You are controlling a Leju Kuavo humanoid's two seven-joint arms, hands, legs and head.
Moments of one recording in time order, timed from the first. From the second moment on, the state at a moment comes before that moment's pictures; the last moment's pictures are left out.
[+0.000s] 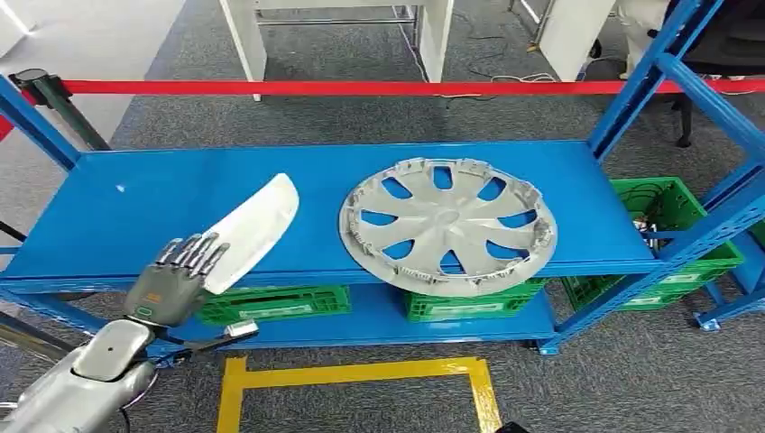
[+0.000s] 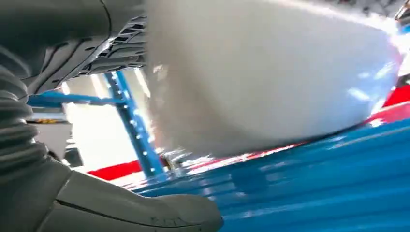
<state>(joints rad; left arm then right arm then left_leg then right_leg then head) -0.32 0.22 -0.43 -0.96 -1.52 0.69 -0.08 -0.06 0.02 -0.44 -0.20 0.88 0.03 -0.18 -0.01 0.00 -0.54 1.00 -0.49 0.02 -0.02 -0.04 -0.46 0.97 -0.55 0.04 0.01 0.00</state>
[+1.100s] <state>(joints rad) -0.30 0.20 -0.45 -0.99 -1.41 0.70 -0.11 -0.06 0.02 -0.44 -0.20 0.88 0.03 -0.18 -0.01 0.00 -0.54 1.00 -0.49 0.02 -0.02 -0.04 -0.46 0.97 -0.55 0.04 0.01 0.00</state>
